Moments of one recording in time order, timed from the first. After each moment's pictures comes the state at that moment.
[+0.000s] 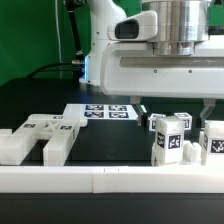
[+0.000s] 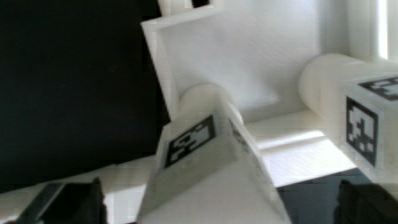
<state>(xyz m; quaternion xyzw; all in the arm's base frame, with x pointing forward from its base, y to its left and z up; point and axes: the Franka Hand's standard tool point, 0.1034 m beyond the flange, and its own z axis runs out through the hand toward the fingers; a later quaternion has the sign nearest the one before) 0.630 0.055 0.083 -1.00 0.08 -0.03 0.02</state>
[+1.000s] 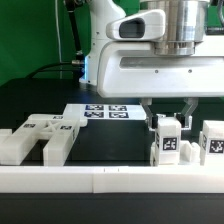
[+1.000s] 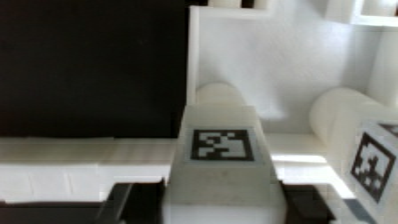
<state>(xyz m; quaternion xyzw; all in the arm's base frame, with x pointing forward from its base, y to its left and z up) 0.630 0.050 0.083 -1.00 0.04 -0.03 0.01</state>
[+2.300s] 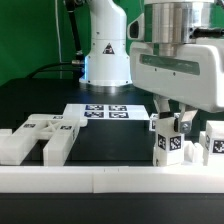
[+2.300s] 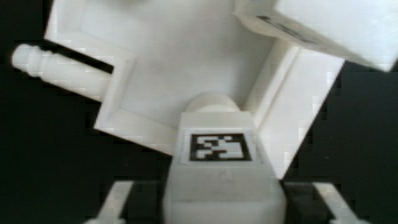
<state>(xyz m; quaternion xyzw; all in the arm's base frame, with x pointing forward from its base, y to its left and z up) 0.629 0.060 0.081 -0.83 0.56 -0.01 0.03</state>
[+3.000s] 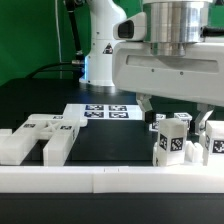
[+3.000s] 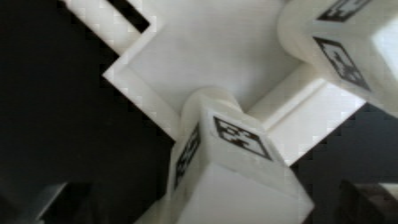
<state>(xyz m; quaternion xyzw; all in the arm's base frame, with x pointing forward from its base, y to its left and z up) 0.630 0.057 0.082 -0.94 0.35 -0.02 0.03</state>
